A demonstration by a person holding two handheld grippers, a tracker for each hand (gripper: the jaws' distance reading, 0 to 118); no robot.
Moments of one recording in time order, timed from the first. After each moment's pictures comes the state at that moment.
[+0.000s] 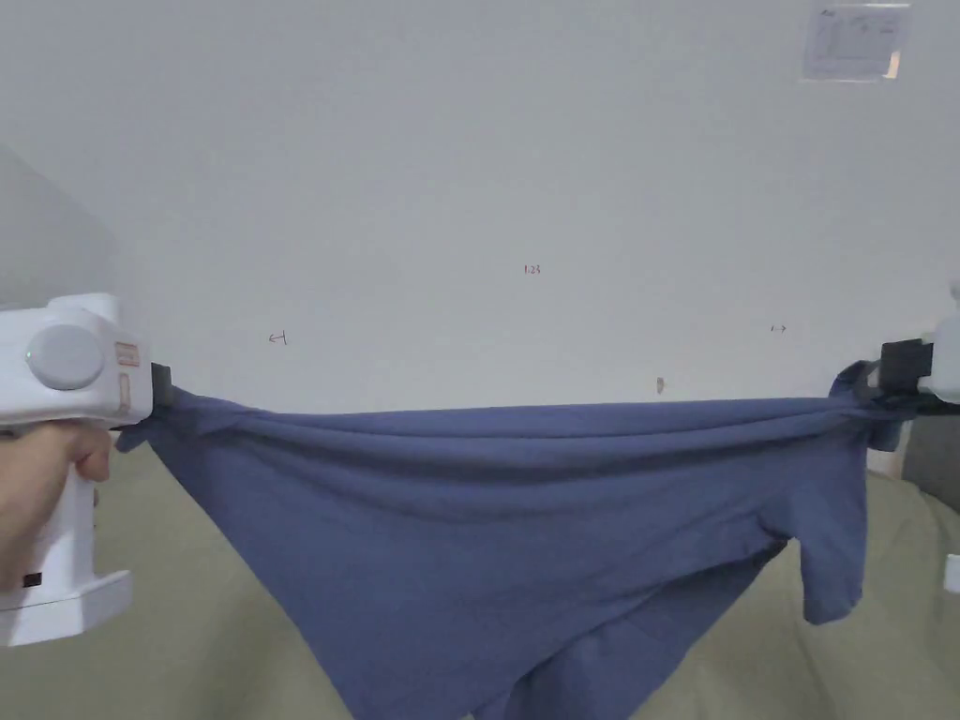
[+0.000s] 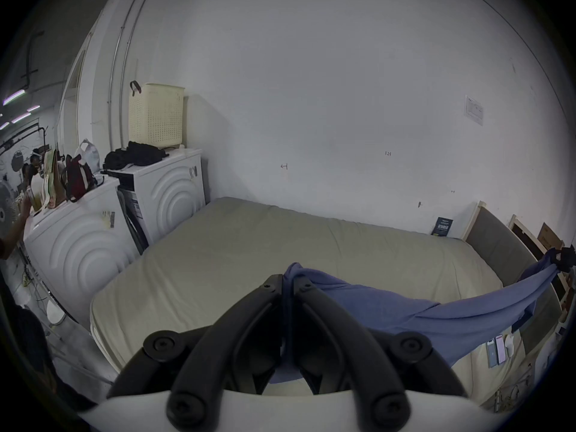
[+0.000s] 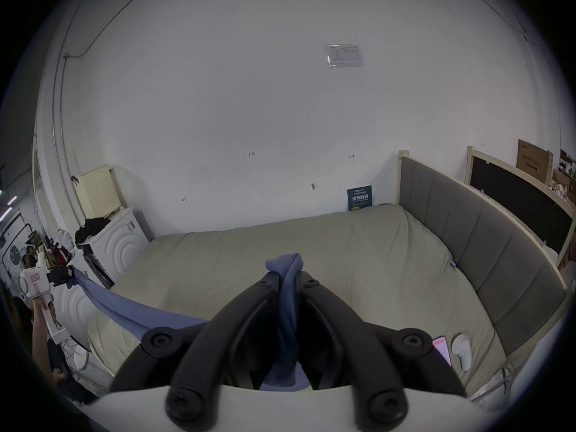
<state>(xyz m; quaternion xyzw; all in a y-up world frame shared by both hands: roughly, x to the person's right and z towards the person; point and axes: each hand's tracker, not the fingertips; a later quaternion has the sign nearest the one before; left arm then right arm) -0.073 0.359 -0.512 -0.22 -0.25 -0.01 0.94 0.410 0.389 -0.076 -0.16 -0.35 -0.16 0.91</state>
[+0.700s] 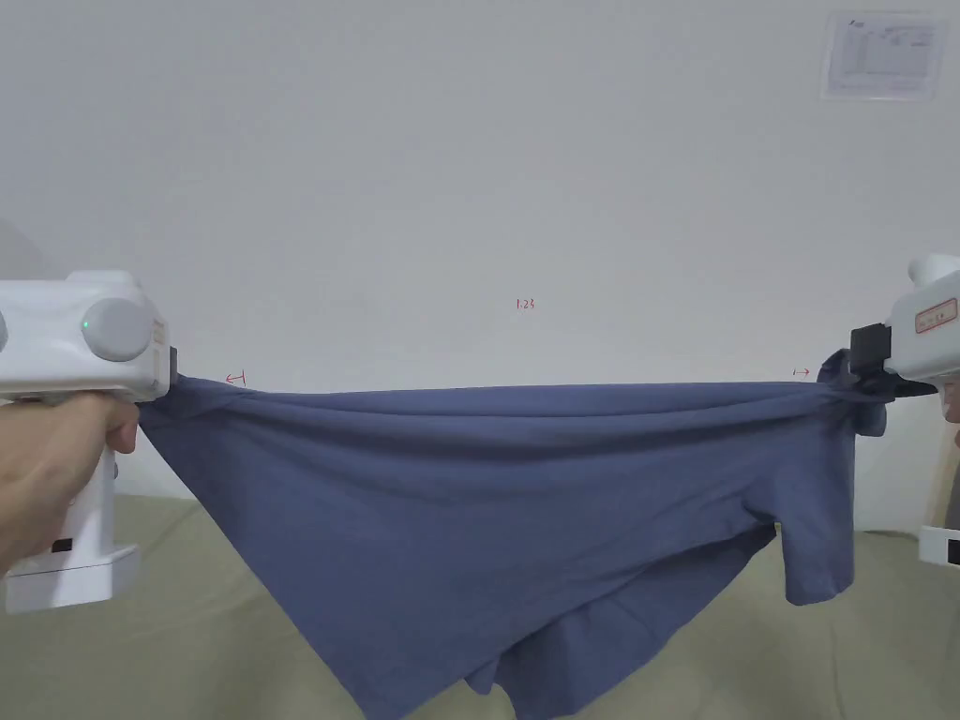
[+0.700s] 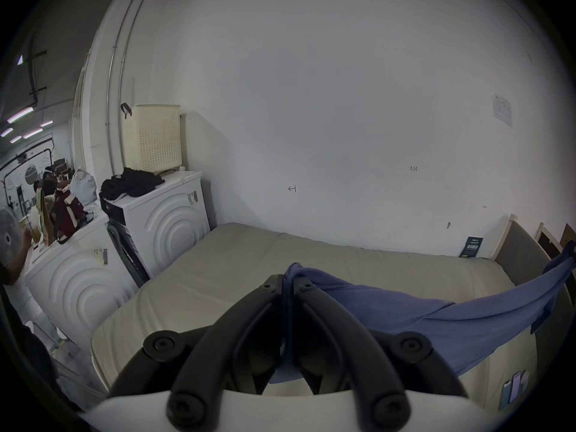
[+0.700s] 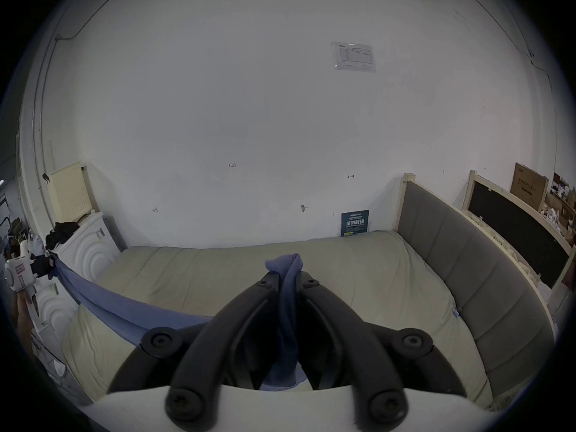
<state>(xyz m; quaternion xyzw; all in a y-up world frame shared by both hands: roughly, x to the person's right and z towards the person) 0.091 0.377 -0.648 -0.19 -0.19 -0.04 0.96 0.552 0.410 -0.246 -0.18 -0.38 -0.12 0.90</state>
